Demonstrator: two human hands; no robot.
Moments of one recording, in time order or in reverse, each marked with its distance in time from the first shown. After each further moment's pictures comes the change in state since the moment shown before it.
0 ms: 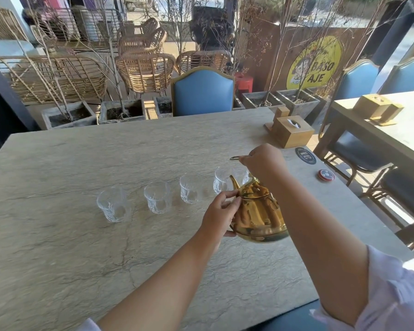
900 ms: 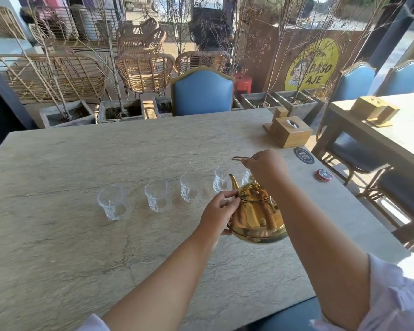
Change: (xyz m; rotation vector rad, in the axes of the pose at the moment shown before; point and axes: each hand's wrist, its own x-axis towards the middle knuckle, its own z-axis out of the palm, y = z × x) left_hand 0.001 -0.003 -0.005 0.005 -0.003 -0.020; right_hand -0.013 0.010 0.005 0.057 0.029 -0.025
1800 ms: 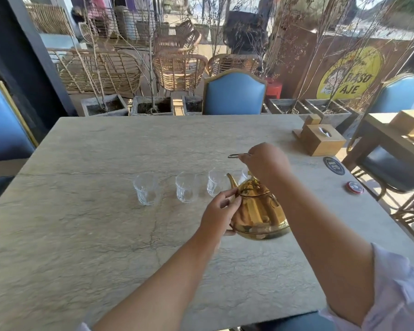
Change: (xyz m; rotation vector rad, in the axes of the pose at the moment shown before) left_hand -0.039 -0.004 -0.046 -0.118 0.136 0.026; right_hand -0.015 -0.058 0.031 -0.246 -0.028 -0.209
